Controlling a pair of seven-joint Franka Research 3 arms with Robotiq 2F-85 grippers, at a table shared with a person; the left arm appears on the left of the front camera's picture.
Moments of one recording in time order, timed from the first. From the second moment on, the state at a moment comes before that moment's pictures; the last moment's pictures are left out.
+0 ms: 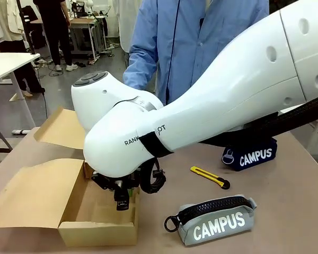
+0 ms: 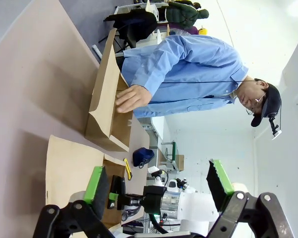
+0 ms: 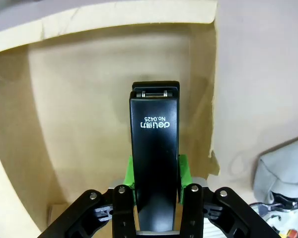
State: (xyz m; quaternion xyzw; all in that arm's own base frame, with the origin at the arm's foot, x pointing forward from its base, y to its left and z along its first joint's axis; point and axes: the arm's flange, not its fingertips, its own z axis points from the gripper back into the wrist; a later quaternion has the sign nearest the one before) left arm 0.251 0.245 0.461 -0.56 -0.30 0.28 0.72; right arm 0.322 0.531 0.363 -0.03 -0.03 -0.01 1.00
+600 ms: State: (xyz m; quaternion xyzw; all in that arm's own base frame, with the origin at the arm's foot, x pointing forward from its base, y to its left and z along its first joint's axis) left arm 0.251 0.245 0.461 -0.56 -0.30 0.28 0.72; right arm 0.318 0.533 0.368 -0.03 -0.02 -0.01 1.00
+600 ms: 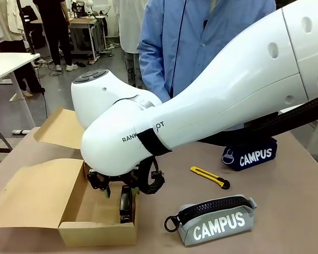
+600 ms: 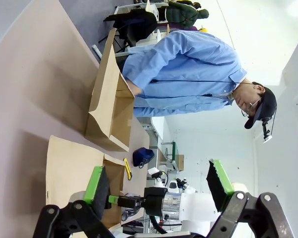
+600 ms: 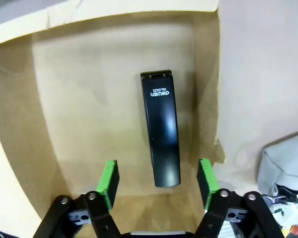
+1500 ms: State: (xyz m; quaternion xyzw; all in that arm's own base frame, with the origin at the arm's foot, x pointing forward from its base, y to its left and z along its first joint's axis) left arm 0.251 0.245 0.462 -0.56 -0.30 0.28 0.72; right arm 0.227 0.449 0.488 -0.02 -0.05 0.11 0.99
